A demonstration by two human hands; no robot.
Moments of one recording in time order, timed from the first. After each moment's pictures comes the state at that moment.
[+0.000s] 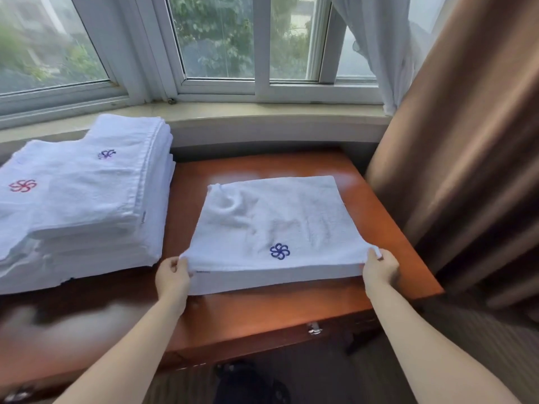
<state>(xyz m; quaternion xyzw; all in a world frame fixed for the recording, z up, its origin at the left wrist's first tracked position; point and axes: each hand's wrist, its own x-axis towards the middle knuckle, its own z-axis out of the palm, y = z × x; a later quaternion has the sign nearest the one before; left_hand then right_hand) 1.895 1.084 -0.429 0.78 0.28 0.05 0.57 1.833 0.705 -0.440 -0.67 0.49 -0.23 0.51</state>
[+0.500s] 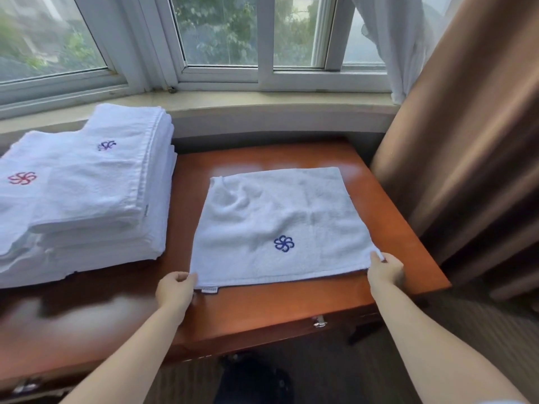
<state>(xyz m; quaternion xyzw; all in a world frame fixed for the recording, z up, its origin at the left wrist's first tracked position) 1.875 1.103 -0.453 0.83 0.30 -0.04 0.47 1.824 0.698 -0.469 -0.69 0.51 -0.17 0.48</state>
